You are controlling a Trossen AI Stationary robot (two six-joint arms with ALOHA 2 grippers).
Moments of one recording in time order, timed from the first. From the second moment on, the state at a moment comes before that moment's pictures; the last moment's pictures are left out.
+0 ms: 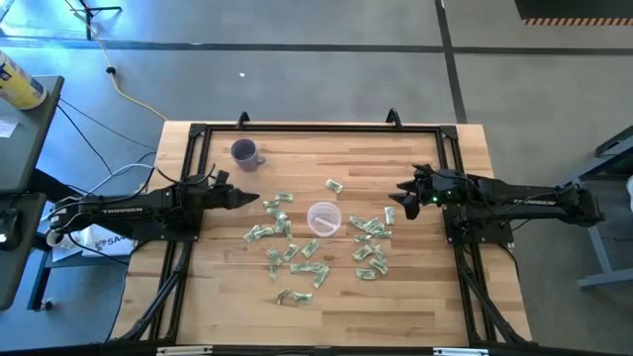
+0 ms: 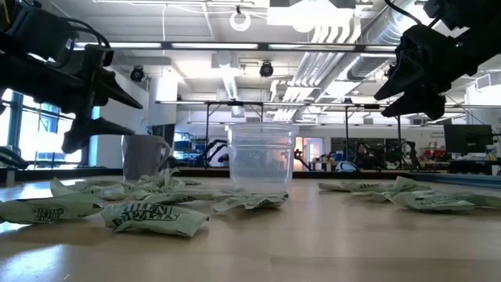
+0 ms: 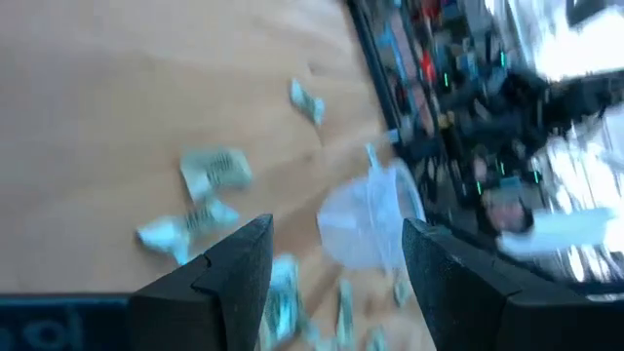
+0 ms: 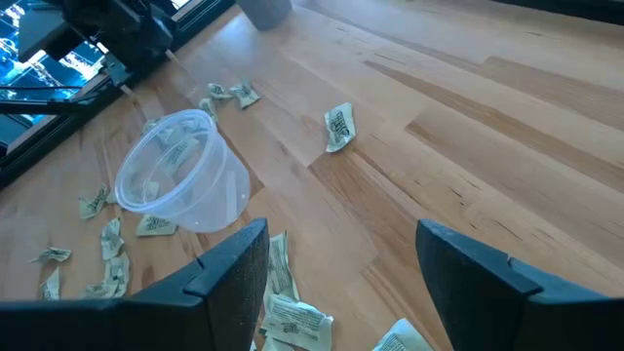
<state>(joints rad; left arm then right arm) 0.23 0.36 0.02 0.05 -0.06 -1.13 -0.16 0.55 0.34 -0.32 0.15 0.60</state>
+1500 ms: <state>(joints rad) 0.23 0.36 0.02 0.17 -0.12 -0.99 -0.33 1.82 1.08 -0.27 0.06 -0.02</state>
